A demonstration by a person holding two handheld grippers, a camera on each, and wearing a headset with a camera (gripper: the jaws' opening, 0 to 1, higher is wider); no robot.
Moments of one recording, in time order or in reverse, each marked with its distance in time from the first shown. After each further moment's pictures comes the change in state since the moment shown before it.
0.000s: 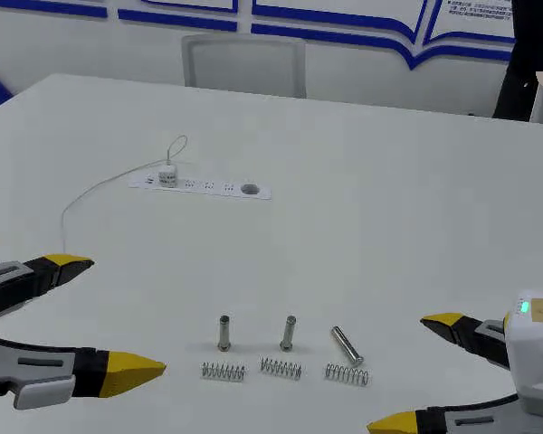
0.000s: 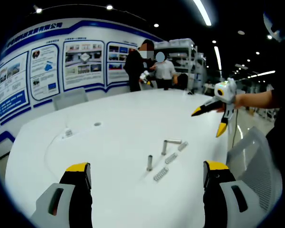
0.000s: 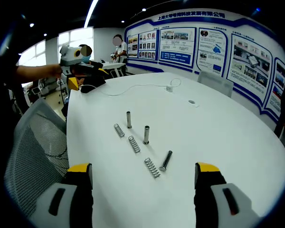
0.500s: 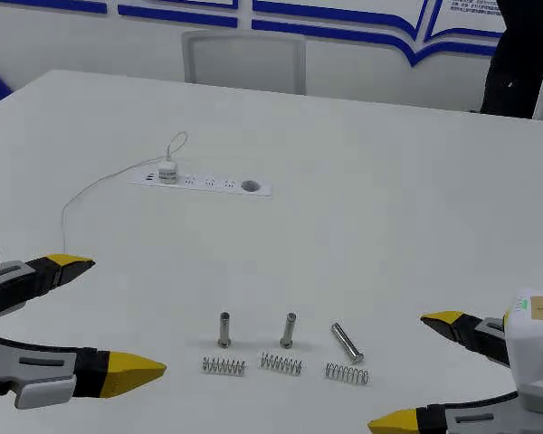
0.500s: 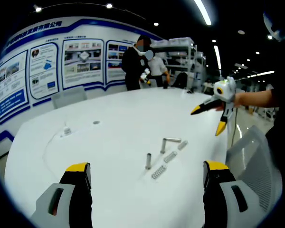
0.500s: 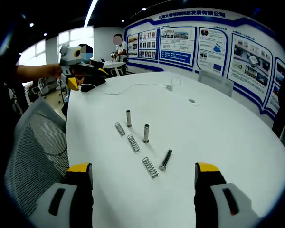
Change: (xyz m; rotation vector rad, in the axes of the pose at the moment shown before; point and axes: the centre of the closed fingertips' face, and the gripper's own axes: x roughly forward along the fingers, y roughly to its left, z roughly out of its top) left arm 0.001 -0.002 -0.004 -0.002 0.013 -0.009; right arm -0.001 -0.002 -0.002 0.000 0.009 0.000
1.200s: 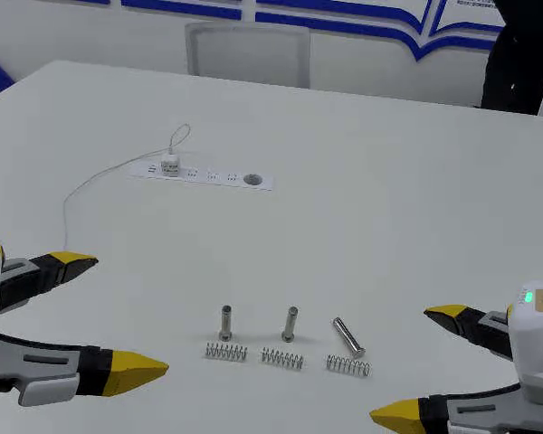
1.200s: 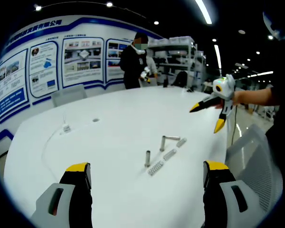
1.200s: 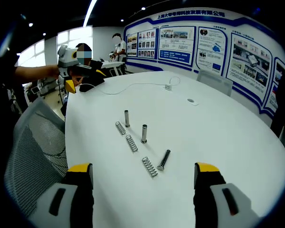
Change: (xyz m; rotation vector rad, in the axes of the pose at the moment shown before) left arm 0.001 -0.001 -0.007 -0.006 0.011 0.002; right arm 0.002 -0.003 0.001 0.003 0.005 -0.007
